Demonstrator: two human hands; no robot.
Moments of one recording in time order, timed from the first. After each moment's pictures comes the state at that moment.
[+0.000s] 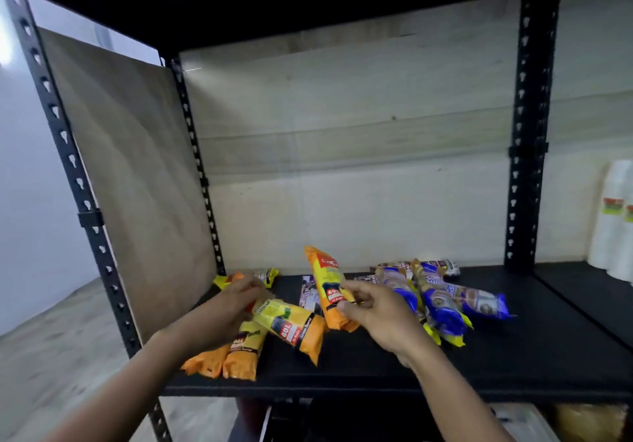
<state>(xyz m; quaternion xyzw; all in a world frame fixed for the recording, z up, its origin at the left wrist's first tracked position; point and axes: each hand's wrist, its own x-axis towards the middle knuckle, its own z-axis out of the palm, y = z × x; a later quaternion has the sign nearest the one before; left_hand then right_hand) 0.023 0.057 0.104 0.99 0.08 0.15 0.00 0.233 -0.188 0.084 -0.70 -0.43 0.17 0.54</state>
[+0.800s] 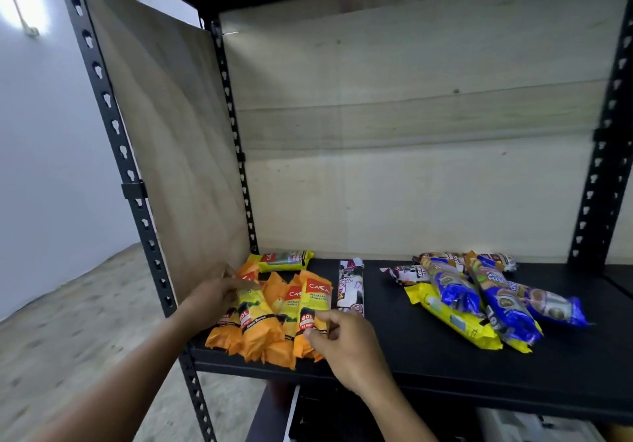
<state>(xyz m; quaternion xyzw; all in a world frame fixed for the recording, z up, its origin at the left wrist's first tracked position) -0.035 0.174 0.054 0.94 0.28 0.17 0.07 0.142 -0.088 0.019 -0.74 -0.45 0.13 0.48</state>
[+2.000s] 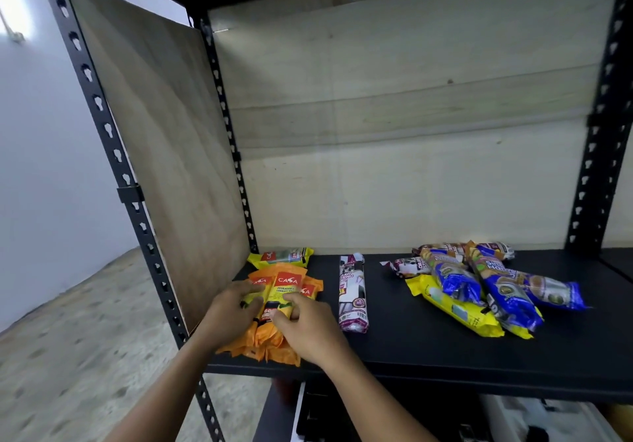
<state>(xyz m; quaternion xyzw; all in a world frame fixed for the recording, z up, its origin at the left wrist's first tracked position) -0.016 0.130 0.037 0.88 0.36 0.24 0.19 0.112 -0.028 0.032 -0.74 -0.49 0.16 0.44</state>
